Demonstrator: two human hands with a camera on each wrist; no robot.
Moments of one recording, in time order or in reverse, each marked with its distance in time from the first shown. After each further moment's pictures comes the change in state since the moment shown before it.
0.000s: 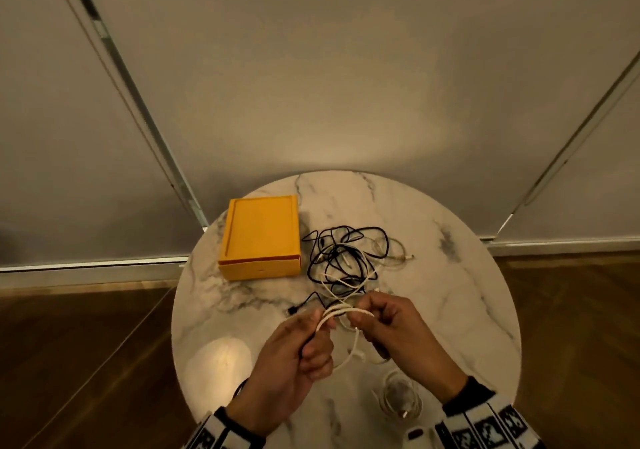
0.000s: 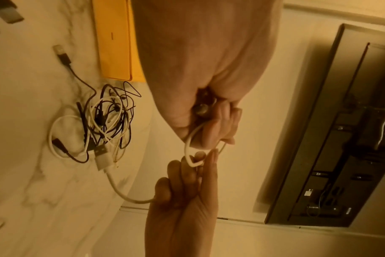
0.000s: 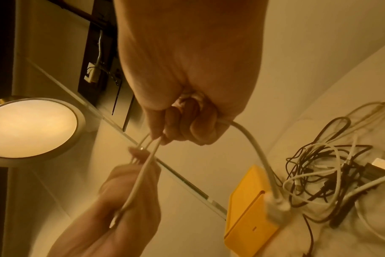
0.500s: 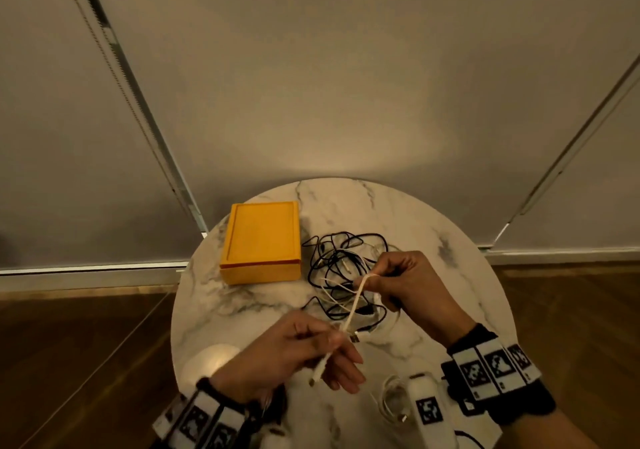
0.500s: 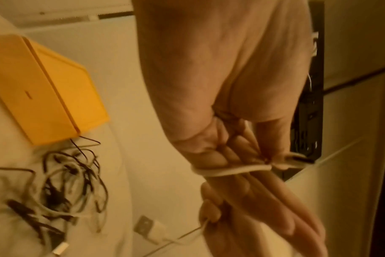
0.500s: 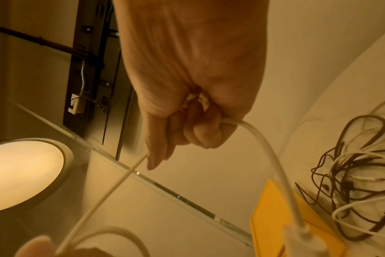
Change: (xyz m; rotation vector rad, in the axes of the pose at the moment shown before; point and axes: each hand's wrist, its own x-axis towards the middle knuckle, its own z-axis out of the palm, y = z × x) left_hand -0.007 0.043 0.002 0.509 -0.512 -0.148; right_hand 0.034 -0.049 -0.020 0.023 0.087 -0.056
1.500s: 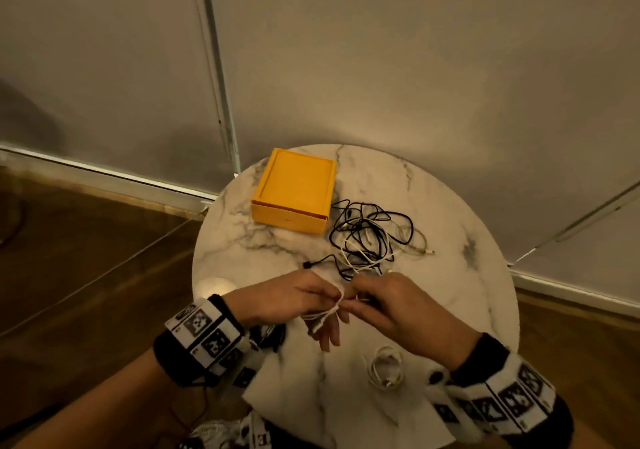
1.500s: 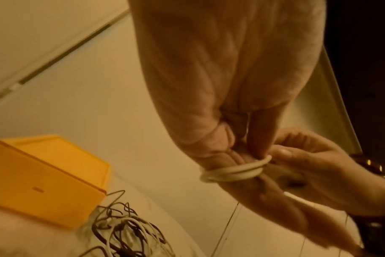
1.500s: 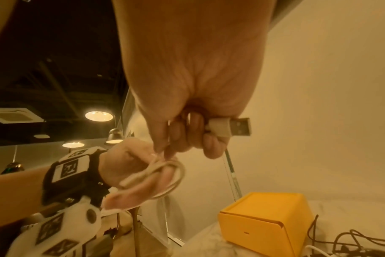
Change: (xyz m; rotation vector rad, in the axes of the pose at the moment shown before) left_hand -0.019 -0.017 -0.012 0.453 0.086 -0.060; right_hand -0.033 0.015 0.026 -0.954 -0.655 -0.370
